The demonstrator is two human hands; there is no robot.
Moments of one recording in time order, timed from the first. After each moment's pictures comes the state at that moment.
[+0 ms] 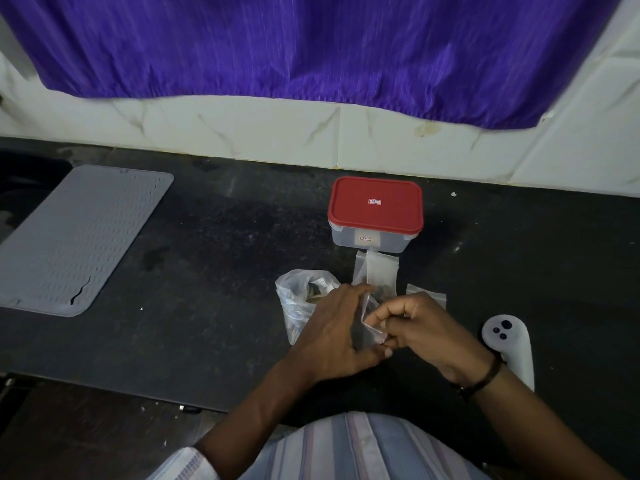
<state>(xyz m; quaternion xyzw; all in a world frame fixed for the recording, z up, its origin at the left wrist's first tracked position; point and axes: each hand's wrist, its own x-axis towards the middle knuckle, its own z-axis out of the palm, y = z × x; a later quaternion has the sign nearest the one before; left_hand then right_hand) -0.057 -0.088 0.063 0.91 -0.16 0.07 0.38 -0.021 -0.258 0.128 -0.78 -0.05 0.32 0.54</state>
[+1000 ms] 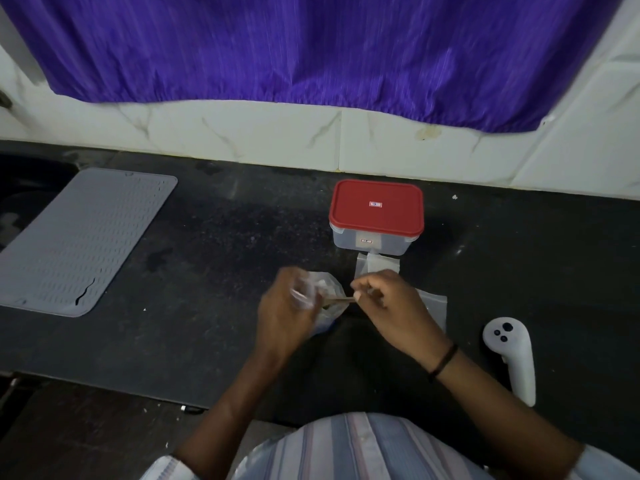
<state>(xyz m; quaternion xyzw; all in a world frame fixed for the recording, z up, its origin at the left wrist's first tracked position) -0.058 -0.044 0.067 0.87 0.12 0.18 0.44 -0.003 -0.230 0.106 -0.90 -0.18 0.11 0.39</state>
